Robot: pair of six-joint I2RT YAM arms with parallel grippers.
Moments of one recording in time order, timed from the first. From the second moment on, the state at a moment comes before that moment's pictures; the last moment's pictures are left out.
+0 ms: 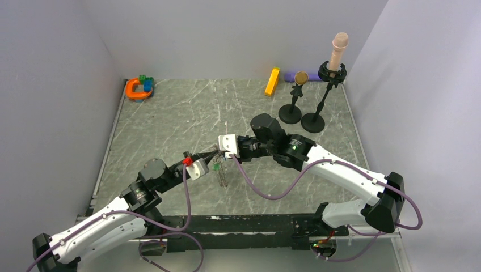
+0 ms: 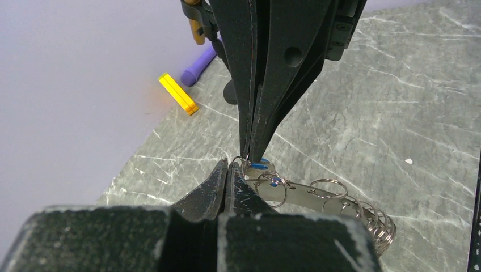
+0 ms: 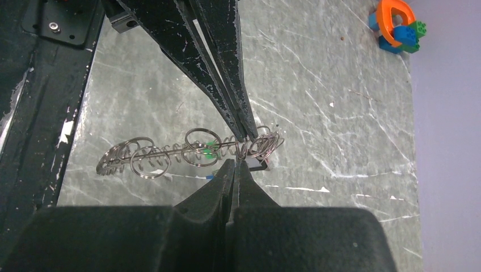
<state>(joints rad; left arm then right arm) -0.87 0.55 0.46 0.17 0.14 0.44 0.96 1.28 1.16 -0.36 -0.45 -0.70</state>
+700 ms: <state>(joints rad) -0.81 0.53 0.41 0.20 0.17 0.29 0.87 1.27 1.15 -0.37 -0.50 -0.65</state>
